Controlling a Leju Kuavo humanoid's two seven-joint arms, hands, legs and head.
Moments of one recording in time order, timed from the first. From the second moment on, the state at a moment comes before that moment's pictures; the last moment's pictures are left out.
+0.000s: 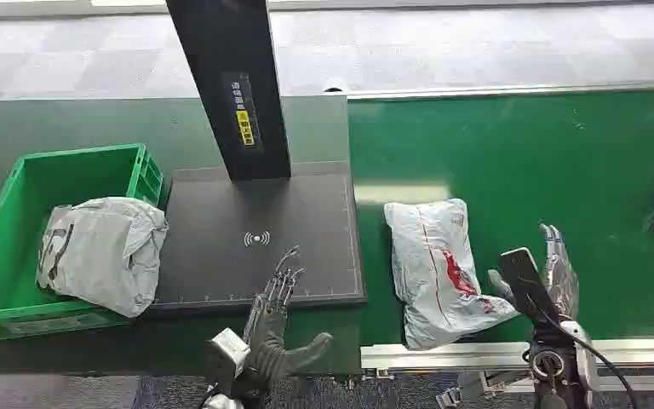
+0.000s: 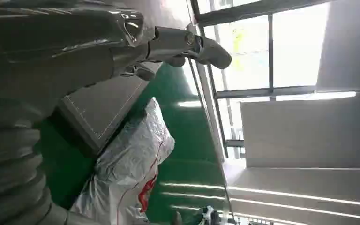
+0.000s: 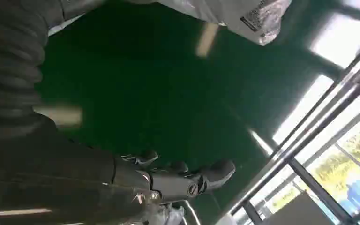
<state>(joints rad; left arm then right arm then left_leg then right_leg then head) -0.06 -0.16 -0.38 -1.21 -0.12 0.17 -0.57 -0.22 -0.01 -0.21 -1.07 0.71 -0.12 -0.10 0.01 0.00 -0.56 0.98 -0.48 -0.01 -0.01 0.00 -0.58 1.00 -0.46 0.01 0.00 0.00</state>
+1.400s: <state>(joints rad) -0.14 -0.17 -0.39 -1.15 -0.09 0.17 -0.58 -0.51 0.04 -0.12 -0.39 0.65 0.09 -0.30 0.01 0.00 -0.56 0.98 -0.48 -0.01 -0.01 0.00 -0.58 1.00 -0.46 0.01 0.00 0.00</state>
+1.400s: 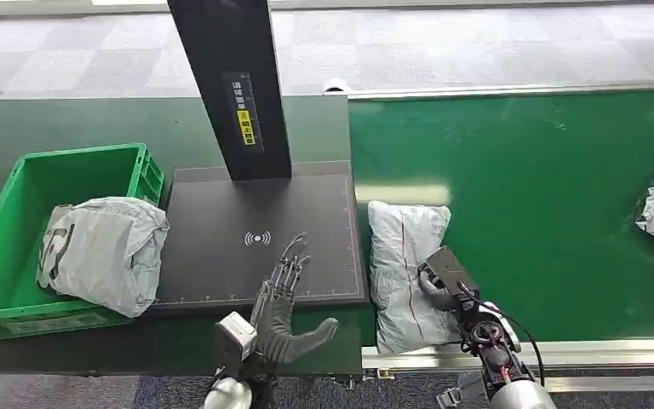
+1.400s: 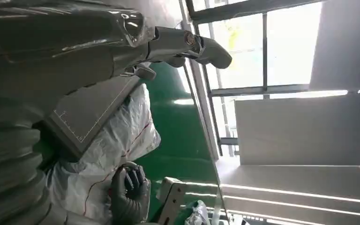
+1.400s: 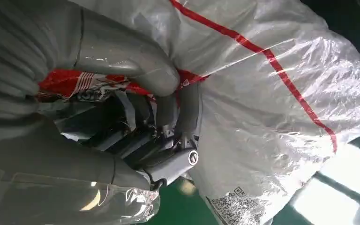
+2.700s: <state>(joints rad) -0.05 -0.15 -0.30 -1.32 -0.07 0.27 -0.61 -0.20 0.06 0.10 -1.60 0.37 -0.10 -0.29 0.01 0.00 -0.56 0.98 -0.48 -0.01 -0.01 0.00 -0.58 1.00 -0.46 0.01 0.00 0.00</state>
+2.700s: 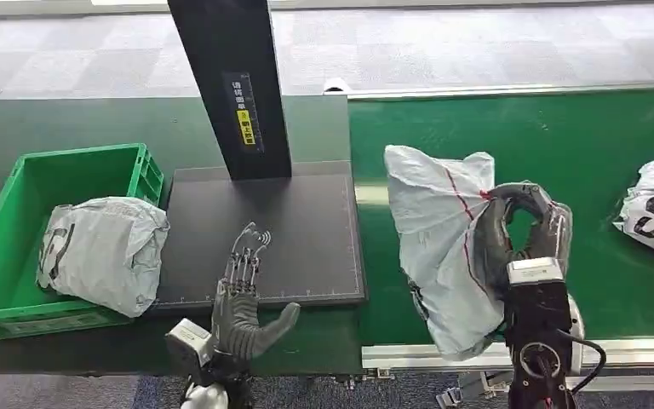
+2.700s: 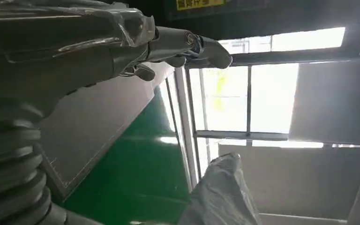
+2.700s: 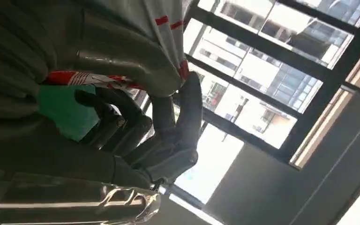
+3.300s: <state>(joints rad) -0.09 -0.12 -0.14 -1.43 -0.06 0.41 -0.62 -0.45 0.20 0.32 -1.14 0.30 0.02 -0.28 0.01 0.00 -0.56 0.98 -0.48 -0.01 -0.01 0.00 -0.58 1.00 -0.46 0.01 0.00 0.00</state>
